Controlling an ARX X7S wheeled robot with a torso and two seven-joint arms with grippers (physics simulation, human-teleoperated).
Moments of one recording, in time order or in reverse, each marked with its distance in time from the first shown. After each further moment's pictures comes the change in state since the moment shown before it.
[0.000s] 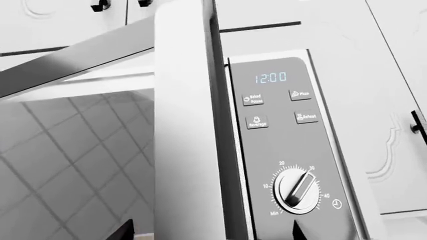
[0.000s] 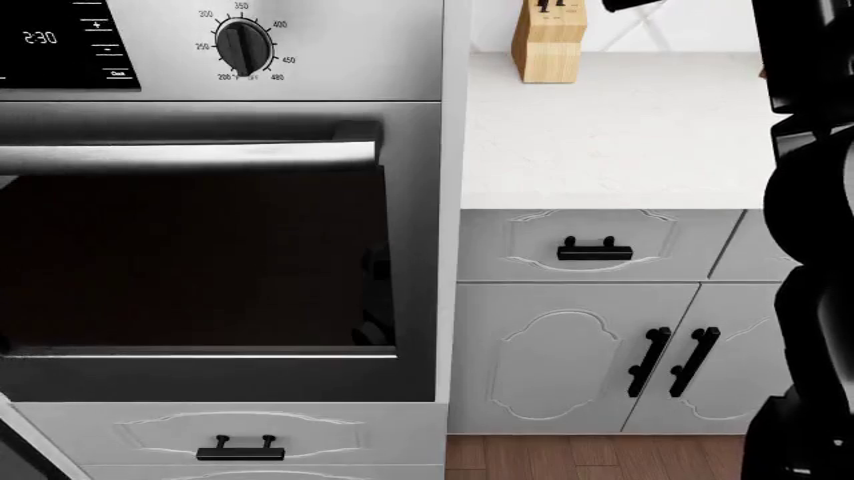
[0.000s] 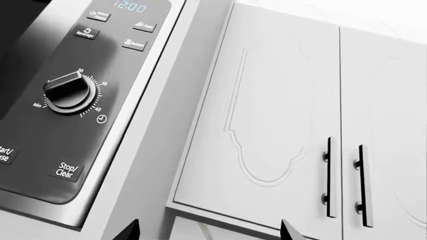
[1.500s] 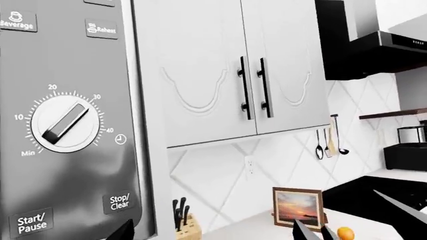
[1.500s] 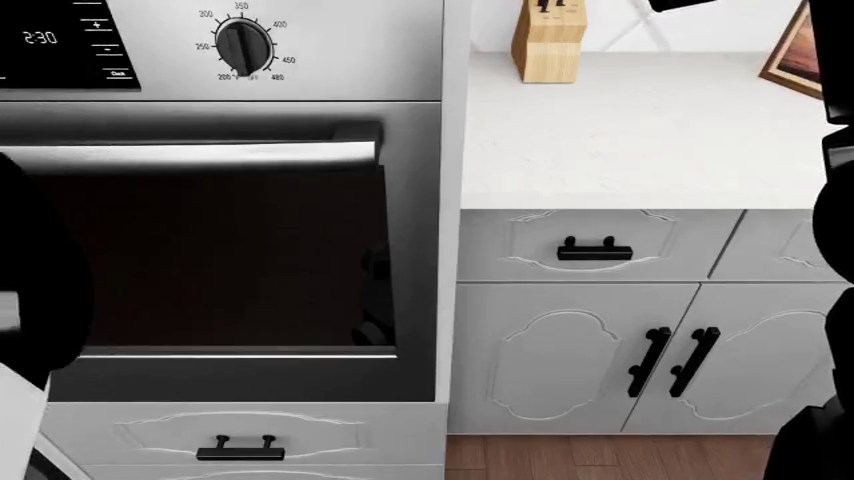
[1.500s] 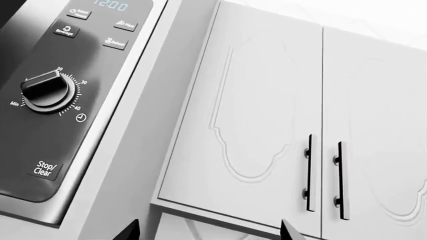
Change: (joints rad) left arm -0.058 0.235 0.281 -0.387 -0.690 0.258 -0.464; right arm -0.005 0.049 0.059 -0.076 0.049 0.085 0.023
